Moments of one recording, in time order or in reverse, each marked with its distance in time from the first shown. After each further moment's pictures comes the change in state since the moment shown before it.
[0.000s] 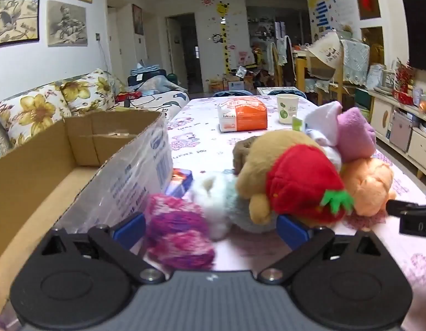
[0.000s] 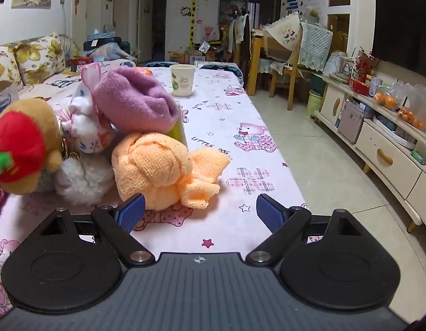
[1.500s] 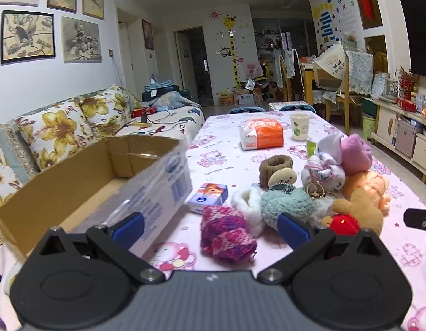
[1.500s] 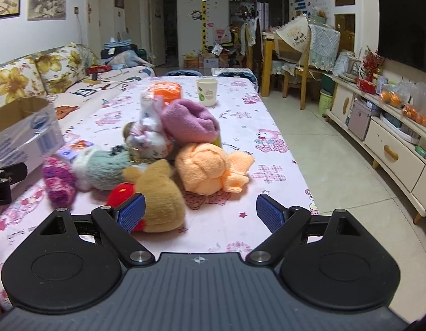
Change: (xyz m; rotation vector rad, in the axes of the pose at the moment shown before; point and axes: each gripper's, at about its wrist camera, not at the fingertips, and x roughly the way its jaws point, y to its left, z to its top) left arm -0.076 0.037 0.007 0.005 -0.069 0.045; right arm -0.104 0.036 0.004 0.016 -0.010 0.081
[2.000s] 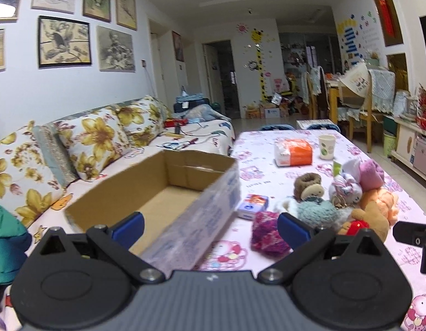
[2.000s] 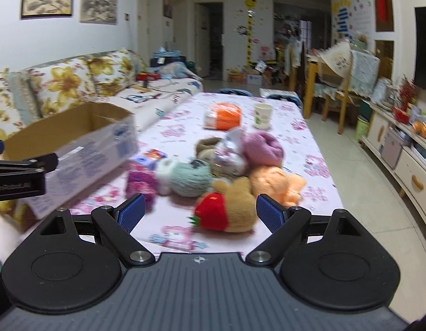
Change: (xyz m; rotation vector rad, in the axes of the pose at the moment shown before) left arm -0.074 0.054 0.004 -0.053 -0.056 0.114; right arm -0.084 0.078 0.009 -0.106 -0.055 0.171
